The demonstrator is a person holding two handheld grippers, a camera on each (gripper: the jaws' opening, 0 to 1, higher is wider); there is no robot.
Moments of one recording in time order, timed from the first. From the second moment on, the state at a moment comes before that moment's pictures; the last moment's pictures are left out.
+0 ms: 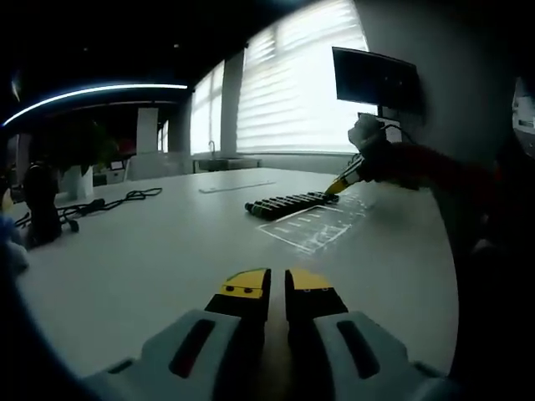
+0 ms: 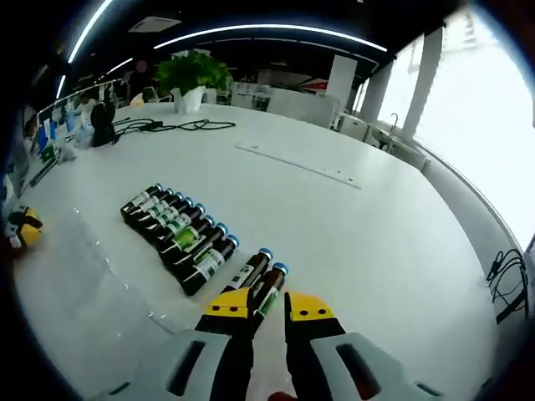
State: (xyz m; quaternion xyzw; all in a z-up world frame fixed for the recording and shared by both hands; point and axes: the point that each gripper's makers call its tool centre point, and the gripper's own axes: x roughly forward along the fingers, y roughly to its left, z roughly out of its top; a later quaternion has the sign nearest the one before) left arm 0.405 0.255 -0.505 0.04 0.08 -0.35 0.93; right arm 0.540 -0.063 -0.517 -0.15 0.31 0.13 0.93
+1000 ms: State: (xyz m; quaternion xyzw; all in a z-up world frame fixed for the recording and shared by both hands) left arm 0.405 0.256 -0.507 0.04 0.08 -0.35 0.93; right arm 0.543 -0.066 -0.533 -0.11 0.37 0.13 0.91
